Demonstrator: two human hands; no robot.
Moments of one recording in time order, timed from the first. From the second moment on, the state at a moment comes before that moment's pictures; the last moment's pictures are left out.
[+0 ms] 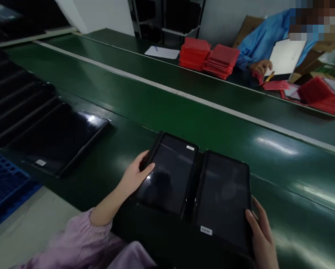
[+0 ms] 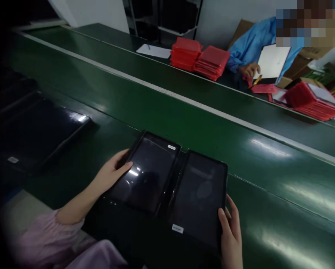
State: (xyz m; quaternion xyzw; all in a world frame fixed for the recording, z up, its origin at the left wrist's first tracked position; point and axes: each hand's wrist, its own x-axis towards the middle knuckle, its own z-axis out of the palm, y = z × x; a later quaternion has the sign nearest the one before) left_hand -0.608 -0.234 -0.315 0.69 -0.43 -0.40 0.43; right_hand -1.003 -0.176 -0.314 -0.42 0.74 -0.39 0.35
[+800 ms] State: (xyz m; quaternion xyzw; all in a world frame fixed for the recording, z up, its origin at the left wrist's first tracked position) left_hand -0.736 -0.352 -0.296 0.65 -0.75 -0.10 0.10; right_hand -1.020 -0.245 -0.328 -0.56 0.74 -0.35 0.14
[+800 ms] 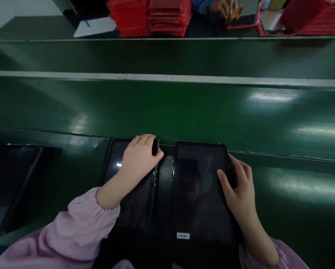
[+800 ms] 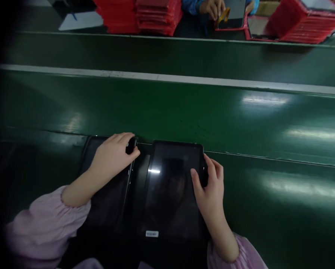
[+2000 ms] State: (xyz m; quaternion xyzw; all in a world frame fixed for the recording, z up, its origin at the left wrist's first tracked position) left_hand -0.652 -0.274 -0.325 0.64 -0.36 -0.49 0.47; right_hand -1.016 -0.246 -0.324 -0.55 0.65 -0.44 0.29
